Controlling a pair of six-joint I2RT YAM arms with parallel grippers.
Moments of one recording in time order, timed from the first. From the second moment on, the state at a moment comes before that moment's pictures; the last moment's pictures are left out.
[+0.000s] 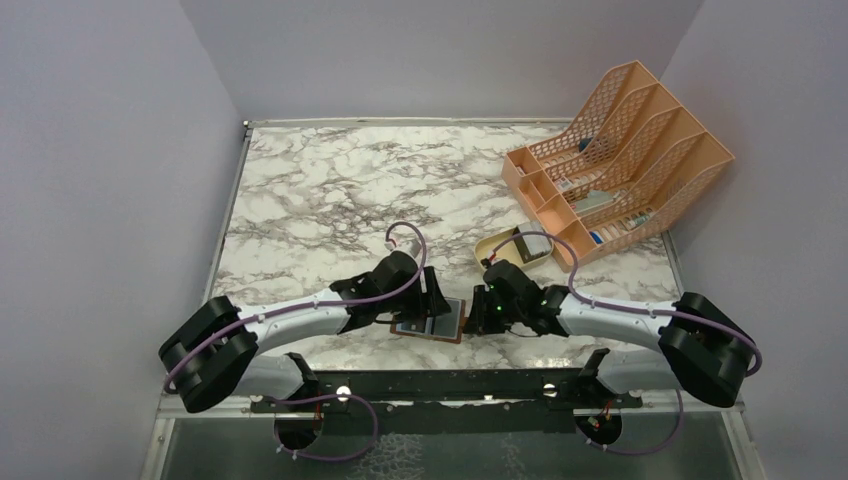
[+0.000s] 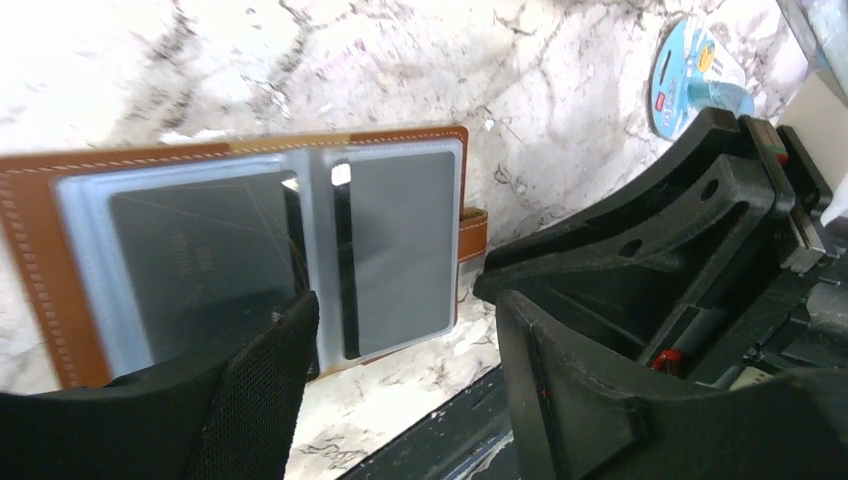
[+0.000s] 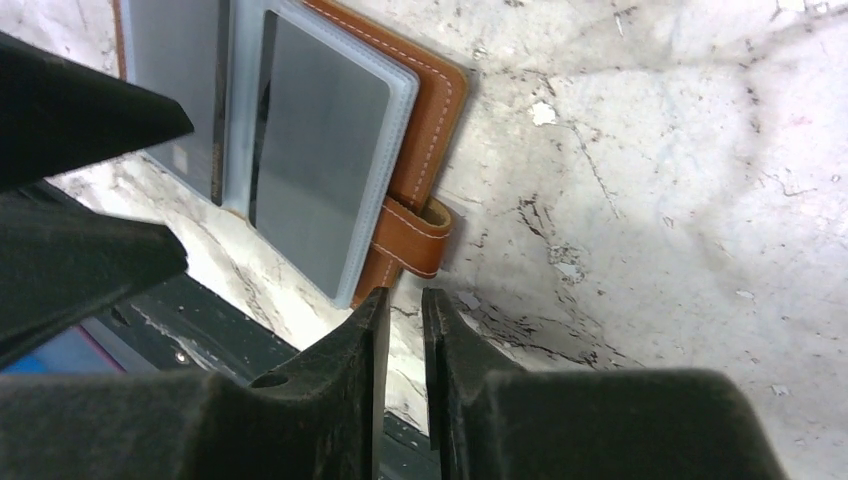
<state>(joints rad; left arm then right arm) -0.91 1.29 0.54 -0.02 0.08 -0.97 0.90 1.28 0.48 -0.12 -0.12 0.82</state>
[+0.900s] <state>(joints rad) -0.58 1.14 0.38 0.00 0.32 -0.92 1.00 1.53 0.81 -0.12 -0.12 0.90</state>
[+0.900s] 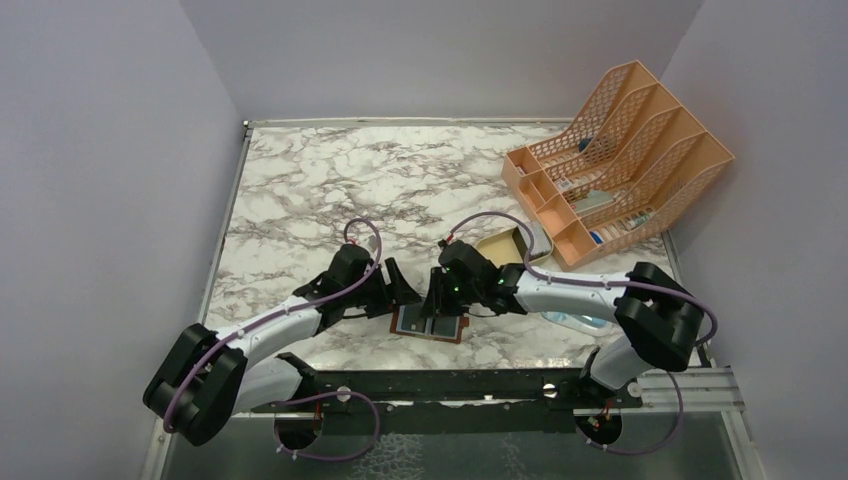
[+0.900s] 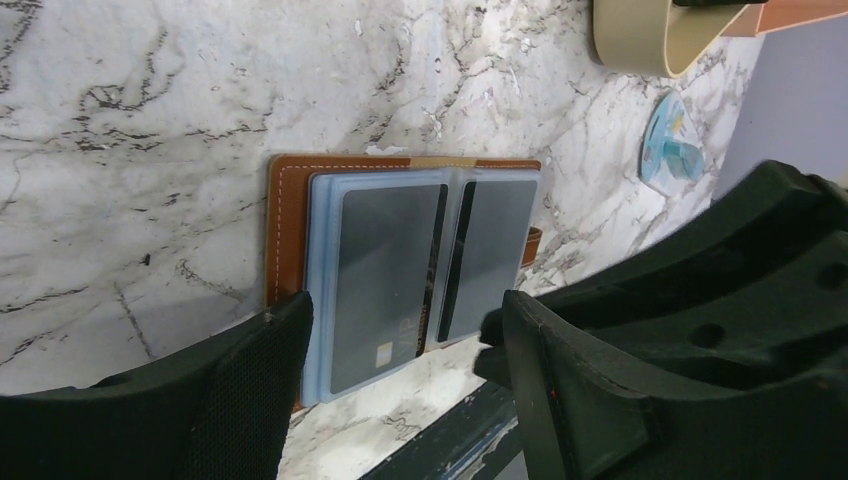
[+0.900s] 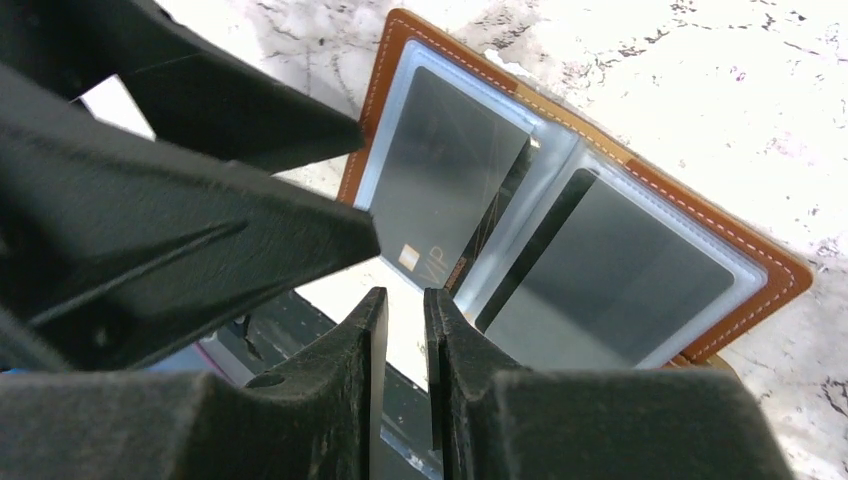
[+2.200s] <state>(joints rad) -0.57 1.13 0.33 0.16 0.42 -1.00 1.02 1.66 0.83 -0.13 -0.07 0.89</state>
